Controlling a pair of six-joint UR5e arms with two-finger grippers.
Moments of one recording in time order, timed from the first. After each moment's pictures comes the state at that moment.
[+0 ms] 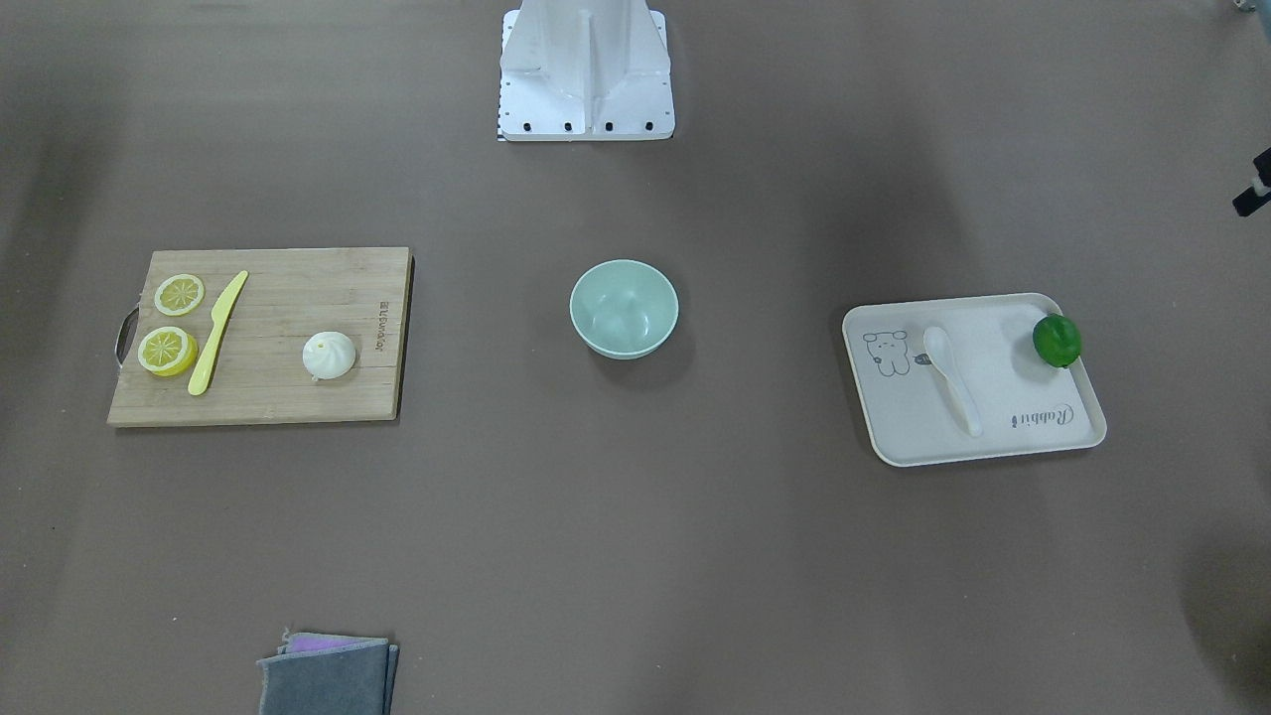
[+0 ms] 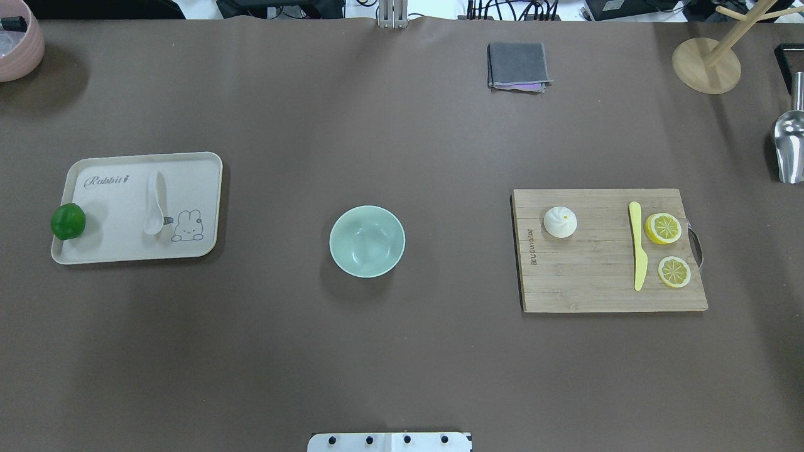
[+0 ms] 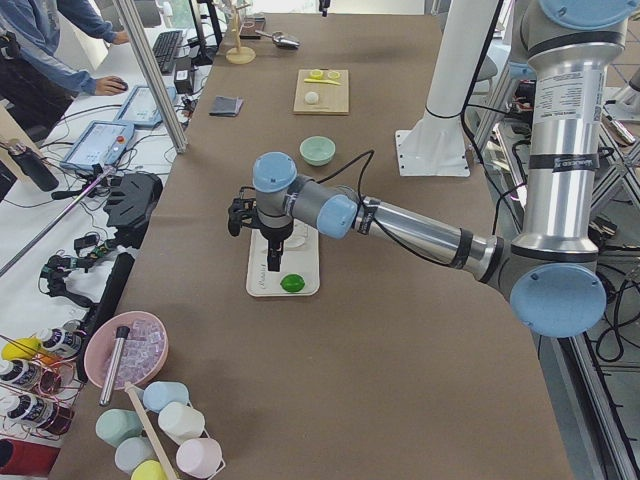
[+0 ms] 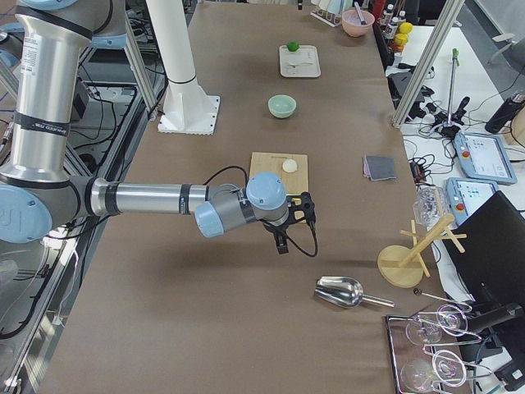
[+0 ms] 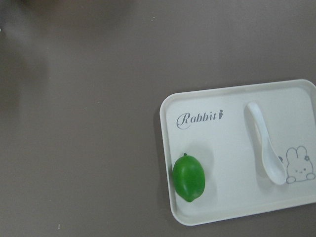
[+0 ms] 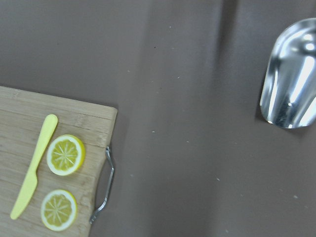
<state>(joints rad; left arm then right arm) -1.28 -1.62 -1.84 -1.72 -2.34 -0.54 1.43 -1.78 1.78 -1.13 2.49 0.24</state>
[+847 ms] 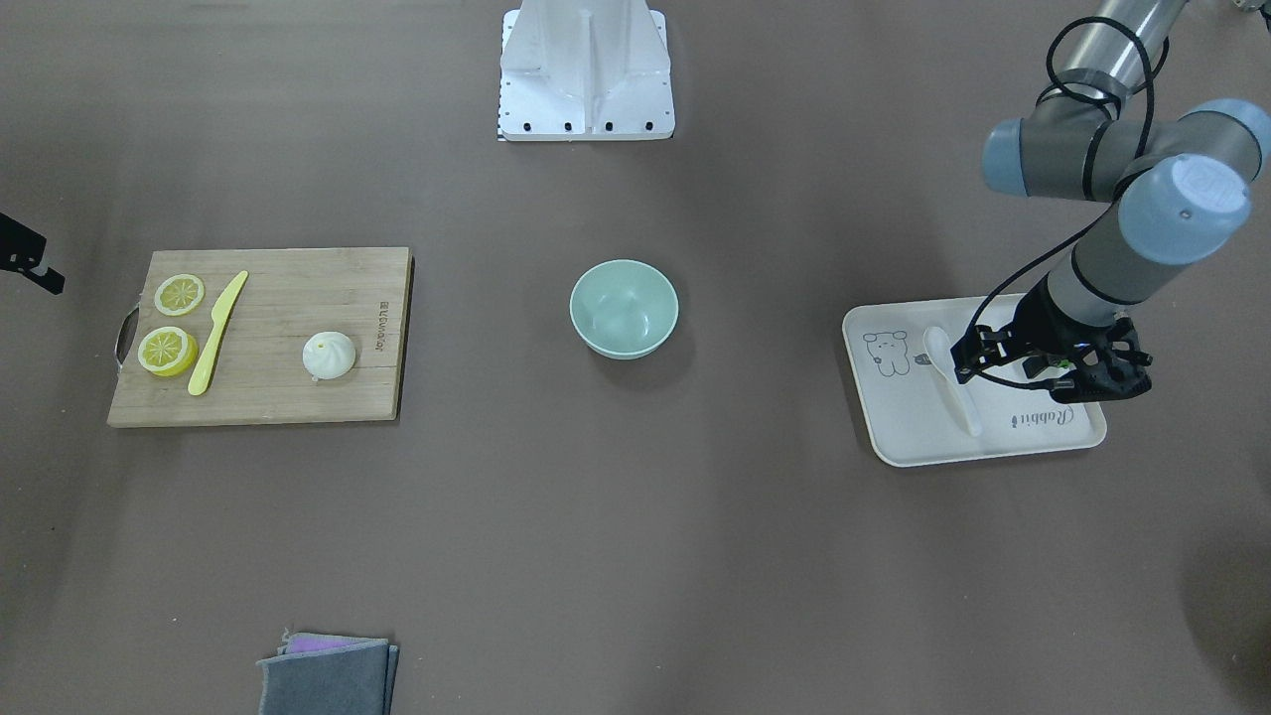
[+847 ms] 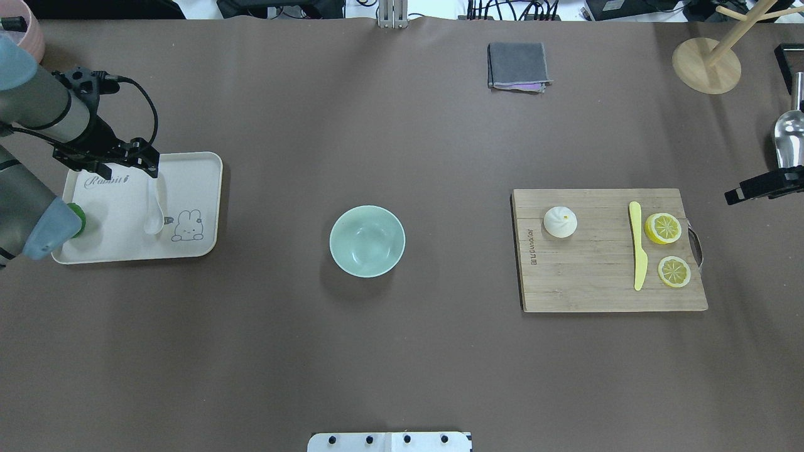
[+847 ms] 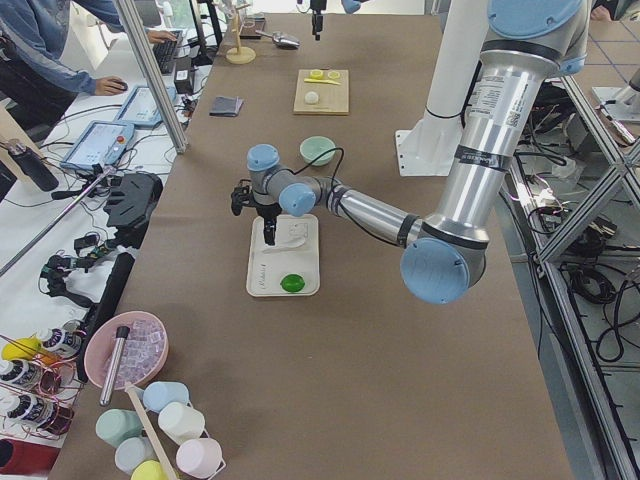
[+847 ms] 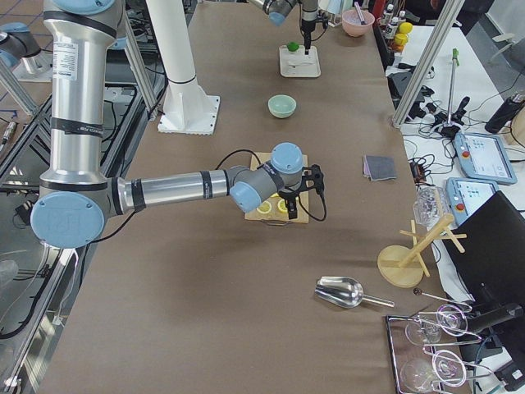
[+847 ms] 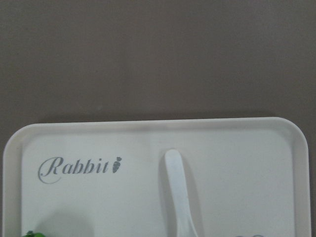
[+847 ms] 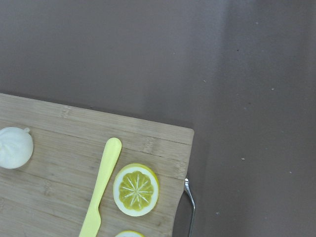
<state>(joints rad) -0.97 -1.86 -1.56 -1.86 -2.16 -0.84 1.19 -1.65 1.78 -1.06 2.41 0.53</state>
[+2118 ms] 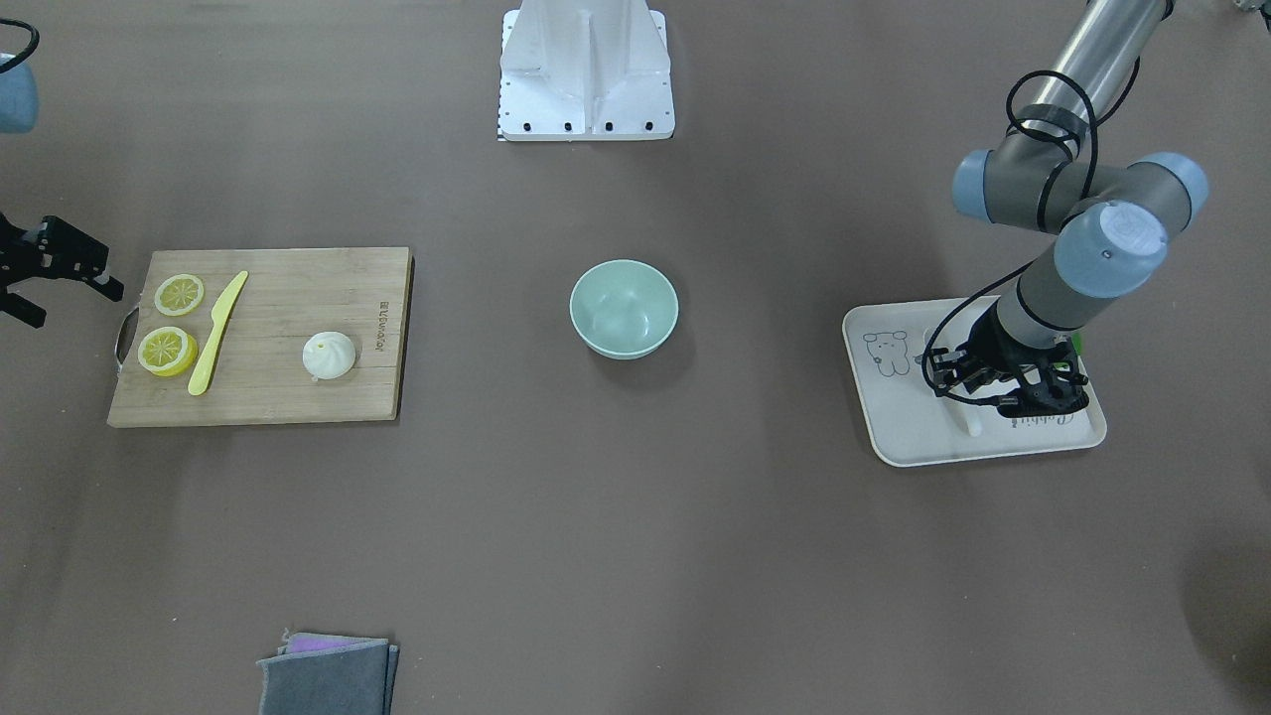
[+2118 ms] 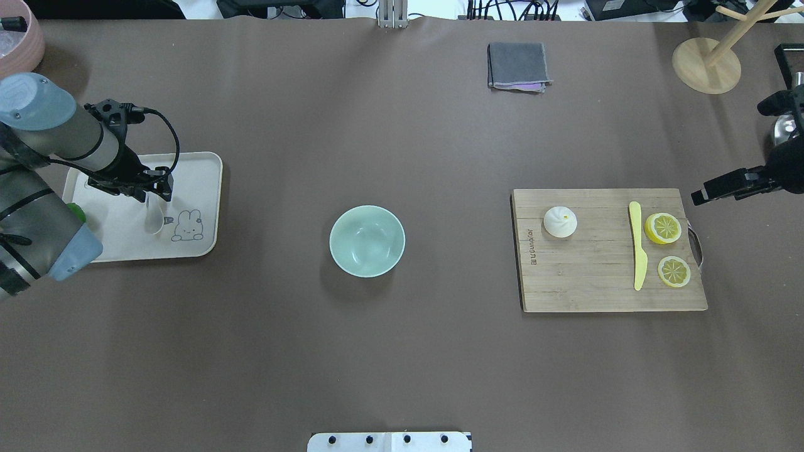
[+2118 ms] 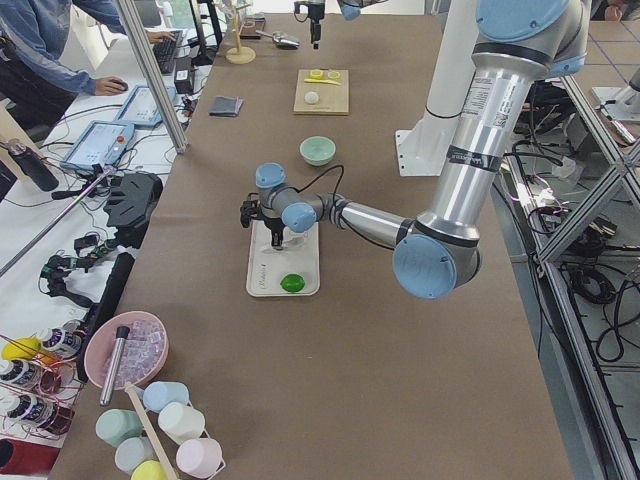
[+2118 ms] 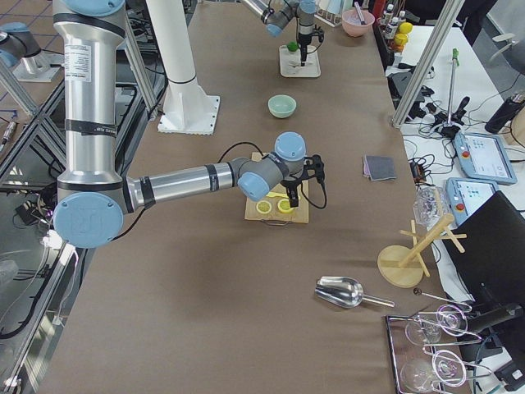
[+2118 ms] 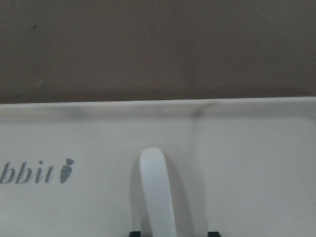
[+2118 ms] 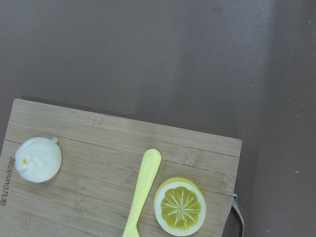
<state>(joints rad) -0.89 -1.87 -1.47 -1.99 -2.14 -0.91 1.13 -1.62 1.80 -1.06 2.38 0.61</state>
